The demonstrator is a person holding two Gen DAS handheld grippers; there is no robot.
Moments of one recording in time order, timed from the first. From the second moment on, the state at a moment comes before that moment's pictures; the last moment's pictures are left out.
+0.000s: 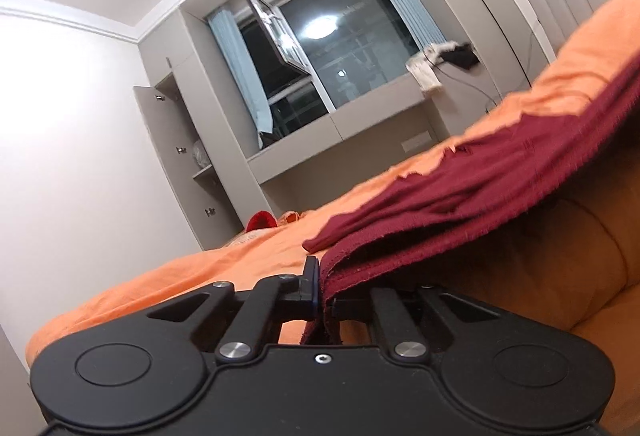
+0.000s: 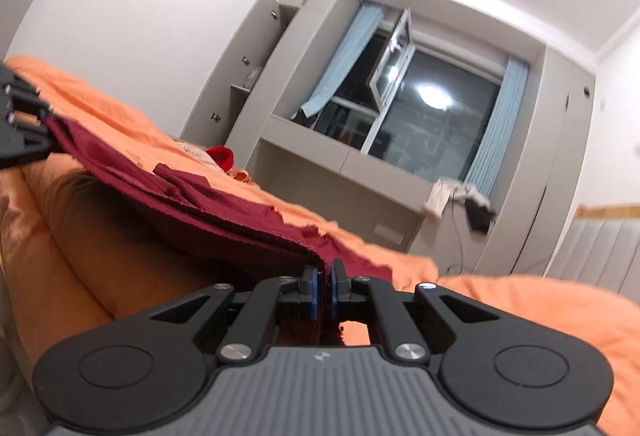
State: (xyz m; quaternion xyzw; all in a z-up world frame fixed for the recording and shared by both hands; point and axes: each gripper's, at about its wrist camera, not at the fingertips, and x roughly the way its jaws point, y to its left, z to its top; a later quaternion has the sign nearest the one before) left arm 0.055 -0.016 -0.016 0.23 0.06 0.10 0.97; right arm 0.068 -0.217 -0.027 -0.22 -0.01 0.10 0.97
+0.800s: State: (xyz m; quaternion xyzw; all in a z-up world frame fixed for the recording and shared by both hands) left arm -0.085 -0.004 0.092 0.20 -0.02 -0.05 0.98; right arm -0.035 -0.243 0.038 -0.23 -0.09 0.06 0.97
